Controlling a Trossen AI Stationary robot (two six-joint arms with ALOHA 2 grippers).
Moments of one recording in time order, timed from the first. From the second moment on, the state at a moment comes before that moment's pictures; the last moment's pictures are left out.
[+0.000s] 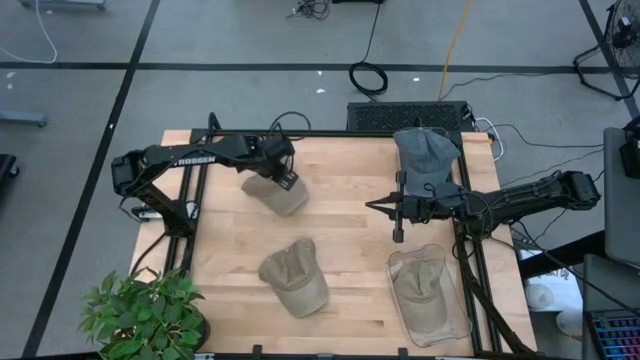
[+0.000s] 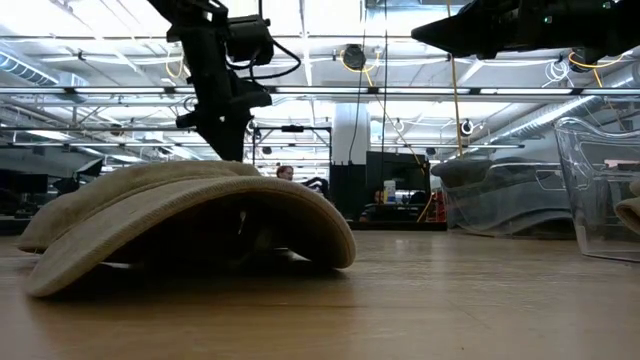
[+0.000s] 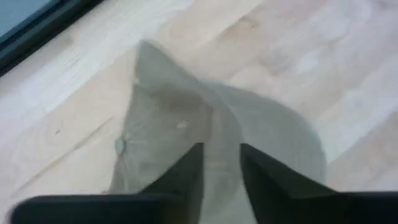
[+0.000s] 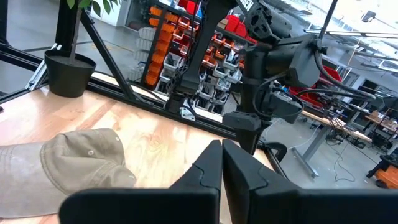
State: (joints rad) left arm 0.38 1.55 1.17 -0.79 -0.17 -0.50; right arm 0.06 0.94 0.40 0.55 0.10 -0.36
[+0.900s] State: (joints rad) left arm 0.53 1.57 0.98 -0.90 -0.12 -0.02; right arm 0.06 0.94 0.40 0.53 0.10 -0.38
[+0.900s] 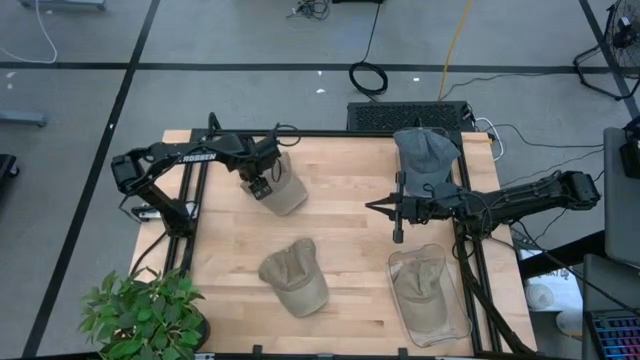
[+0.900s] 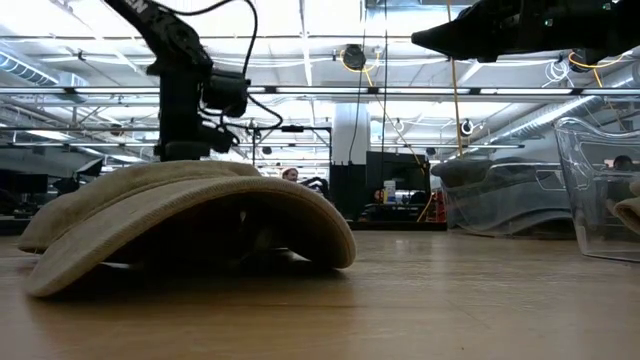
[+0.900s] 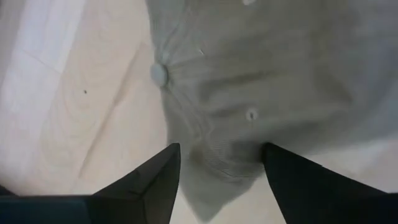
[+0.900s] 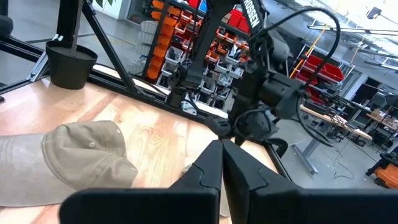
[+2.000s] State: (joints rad) left arm 0.05 1.54 1.30 -0.86 -0.53 0.45; right arm -0.03 0.98 0.40 0.54 0.10 0.00
